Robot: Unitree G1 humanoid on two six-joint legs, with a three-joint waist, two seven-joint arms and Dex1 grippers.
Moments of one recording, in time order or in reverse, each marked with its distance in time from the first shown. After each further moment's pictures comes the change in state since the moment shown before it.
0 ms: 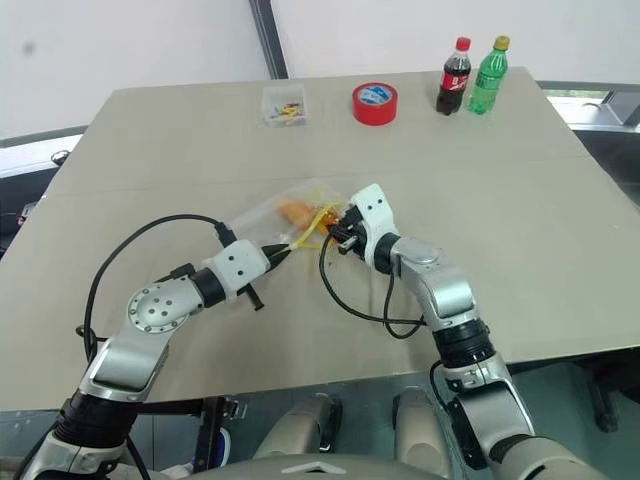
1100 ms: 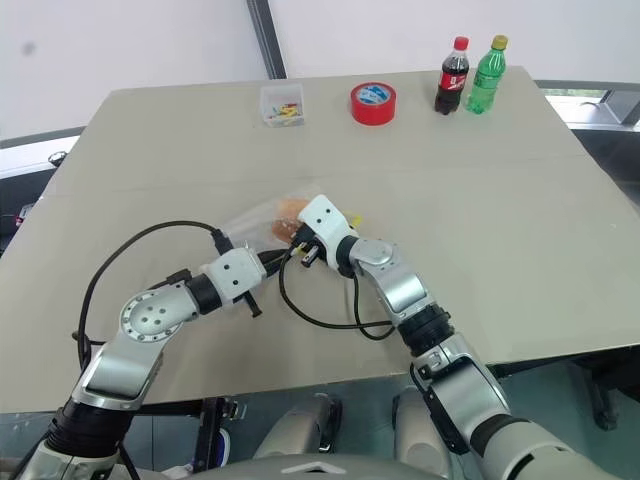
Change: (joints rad) left arm 0.035 0.013 0.021 -0.022 -0.024 -0.048 -0.017; right arm -0.138 0.112 0.150 0.329 -0.196 -0.313 -0.010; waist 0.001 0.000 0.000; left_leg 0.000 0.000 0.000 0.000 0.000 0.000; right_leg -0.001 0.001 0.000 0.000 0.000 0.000
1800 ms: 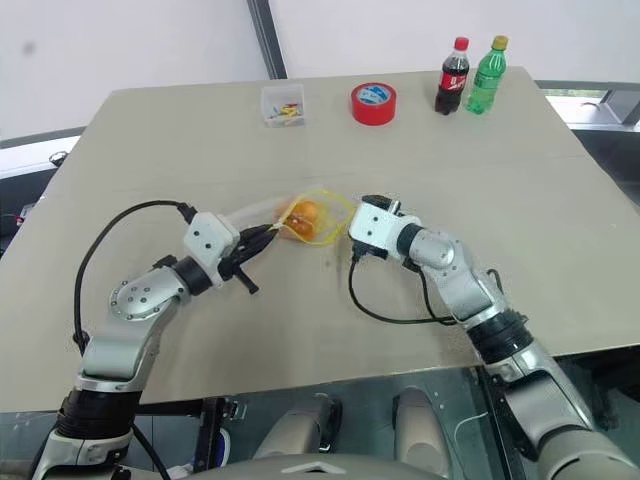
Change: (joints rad) left arm -0.072 -0.079 0.118 0.039 -0.228 0.183 0.007; right arm 0.069 -0.403 0.084 -0.164 -0.347 -0.282 -0.038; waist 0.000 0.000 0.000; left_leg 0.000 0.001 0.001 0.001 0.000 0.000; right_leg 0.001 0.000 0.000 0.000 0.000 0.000
